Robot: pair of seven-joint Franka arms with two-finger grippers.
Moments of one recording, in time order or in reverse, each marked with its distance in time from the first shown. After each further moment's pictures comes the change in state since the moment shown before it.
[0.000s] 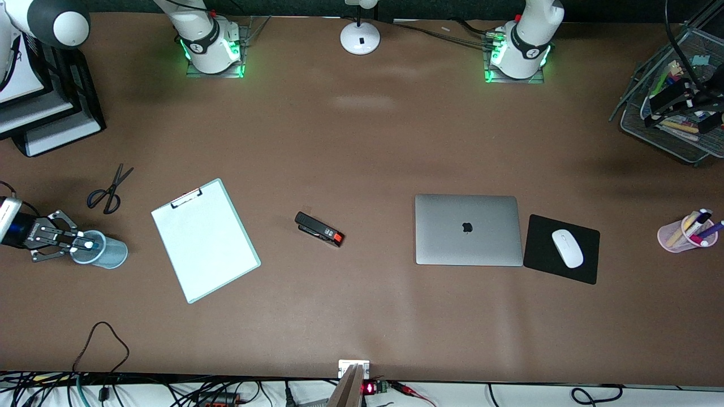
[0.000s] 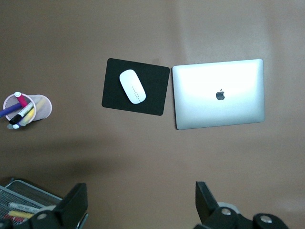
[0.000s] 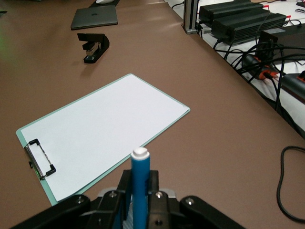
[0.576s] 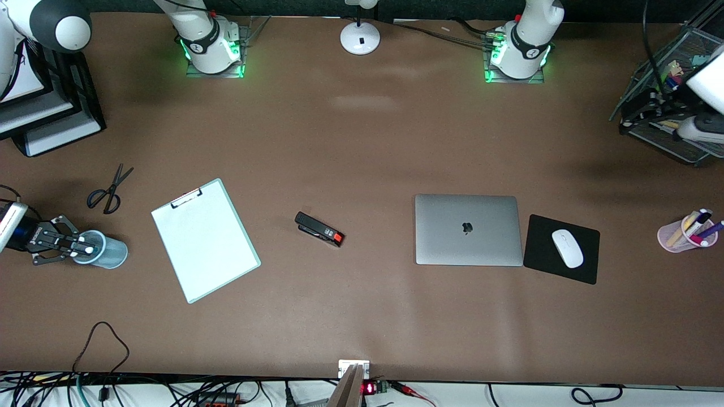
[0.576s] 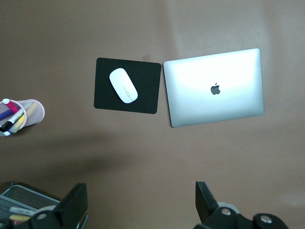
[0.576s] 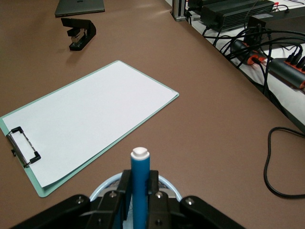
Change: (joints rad) left arm -0.009 0.029 -0.081 -0.001 0.036 0.002 -0.034; right arm -0.002 0.018 0.000 0.001 0.000 0.062 -0.003
